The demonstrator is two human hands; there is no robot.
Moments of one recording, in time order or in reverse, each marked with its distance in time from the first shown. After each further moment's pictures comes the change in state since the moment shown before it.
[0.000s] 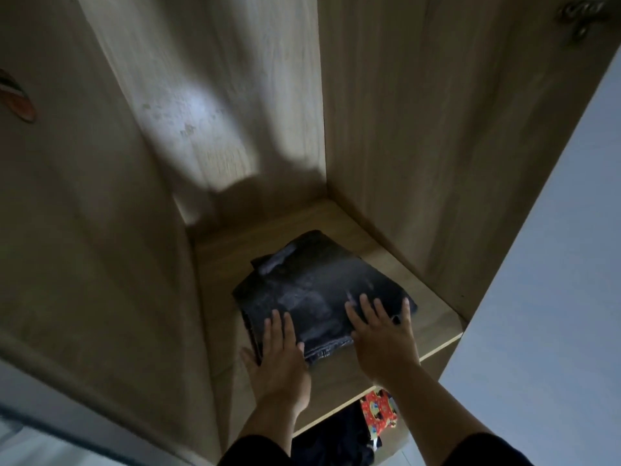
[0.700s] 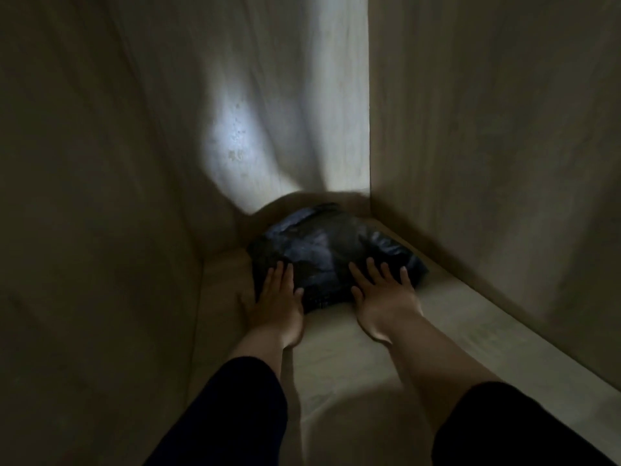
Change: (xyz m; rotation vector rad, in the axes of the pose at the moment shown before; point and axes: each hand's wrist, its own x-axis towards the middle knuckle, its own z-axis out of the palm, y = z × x) left_hand 0.214 -0.033 -0.015 -0.064 0.095 0.059; right_hand 0.206 -0.010 0.036 0.094 0.008 -0.032
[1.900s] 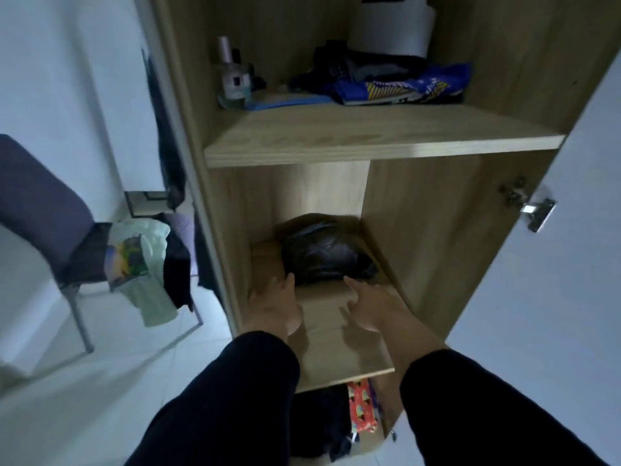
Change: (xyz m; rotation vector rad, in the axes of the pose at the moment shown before) left_hand -0.286 0.087 -0.248 0.088 -0.176 -0.133; right_hand -0.232 -0.043 -0.244 0.123 -0.311 0.013
